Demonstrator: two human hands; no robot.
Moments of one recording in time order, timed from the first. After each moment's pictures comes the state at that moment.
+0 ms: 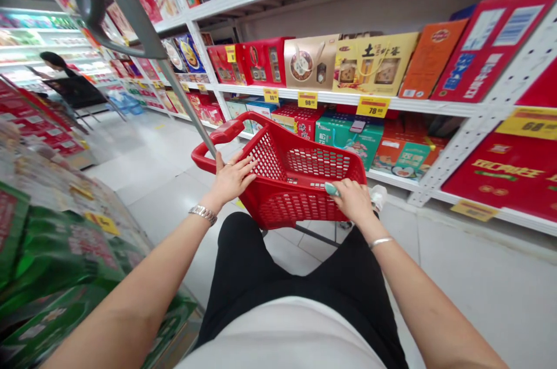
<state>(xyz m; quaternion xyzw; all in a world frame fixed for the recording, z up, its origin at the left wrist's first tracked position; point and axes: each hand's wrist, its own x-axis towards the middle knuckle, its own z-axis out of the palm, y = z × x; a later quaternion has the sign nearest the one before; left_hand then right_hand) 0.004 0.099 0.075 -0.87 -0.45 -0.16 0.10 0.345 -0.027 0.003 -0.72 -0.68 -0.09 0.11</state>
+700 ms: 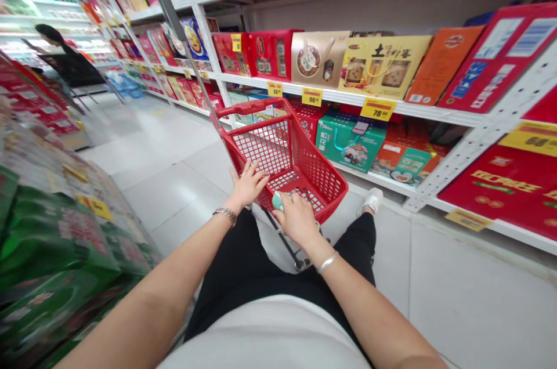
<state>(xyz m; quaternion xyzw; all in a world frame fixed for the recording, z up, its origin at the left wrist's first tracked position) 0.046 0.087 0.016 -0.82 -0.55 -0.16 -0.01 0.207 -0.038 0.019 -0.67 -0.73 0.05 0.14</state>
